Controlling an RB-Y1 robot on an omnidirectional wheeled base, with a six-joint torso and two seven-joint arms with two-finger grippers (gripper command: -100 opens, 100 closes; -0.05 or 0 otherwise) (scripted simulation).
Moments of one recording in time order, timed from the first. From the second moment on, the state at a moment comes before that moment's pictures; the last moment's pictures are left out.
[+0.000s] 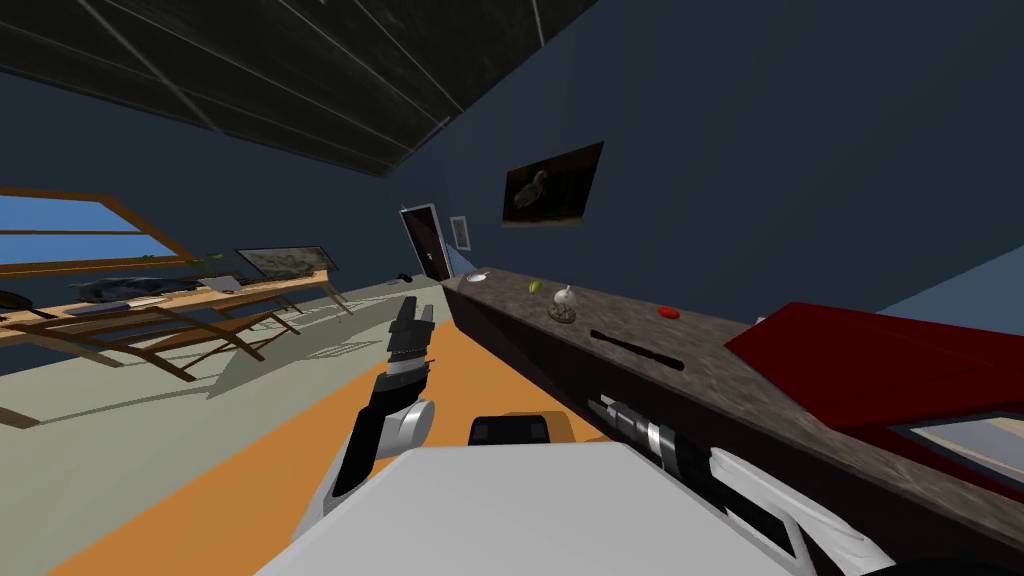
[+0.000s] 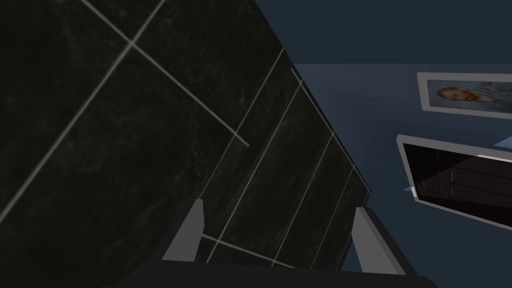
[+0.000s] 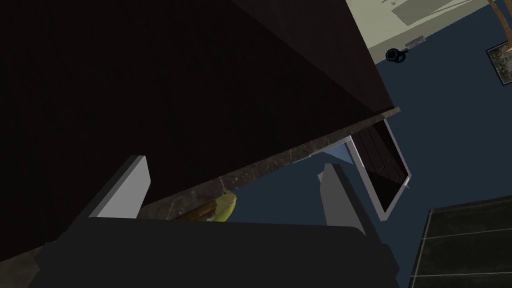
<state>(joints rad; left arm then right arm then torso) 0.52 0.01 -0.04 -2.35 0.06 -0.40 -0.15 0.59 -1.06 0.29 -1.54 0.37 -0.54 0.10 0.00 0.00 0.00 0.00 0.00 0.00</state>
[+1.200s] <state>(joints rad) 0.52 0.01 -0.04 -2.35 0.06 -0.40 -0.15 0.65 -1.41 0.36 -1.27 0.48 -0.61 0.19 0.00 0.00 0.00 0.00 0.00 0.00</state>
